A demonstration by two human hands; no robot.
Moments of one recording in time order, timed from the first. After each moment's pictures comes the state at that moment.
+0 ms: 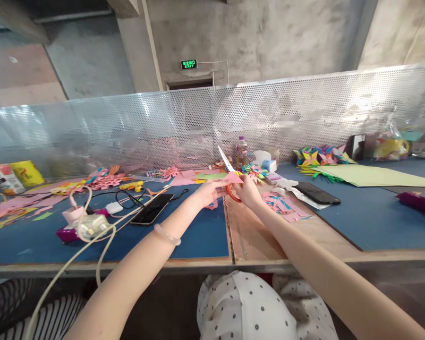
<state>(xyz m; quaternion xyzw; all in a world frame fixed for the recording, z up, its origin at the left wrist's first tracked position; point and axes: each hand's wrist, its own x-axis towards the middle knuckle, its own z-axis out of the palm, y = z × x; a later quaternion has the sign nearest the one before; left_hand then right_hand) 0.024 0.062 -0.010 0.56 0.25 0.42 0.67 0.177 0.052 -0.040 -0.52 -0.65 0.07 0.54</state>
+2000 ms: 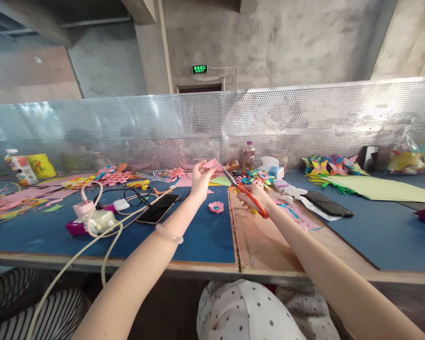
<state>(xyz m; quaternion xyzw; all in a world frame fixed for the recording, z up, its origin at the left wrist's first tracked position) 0.004 0.060 0.021 0.46 0.29 0.72 0.43 0.185 0.028 -0.019 -0.49 -0.73 0.27 0.41</state>
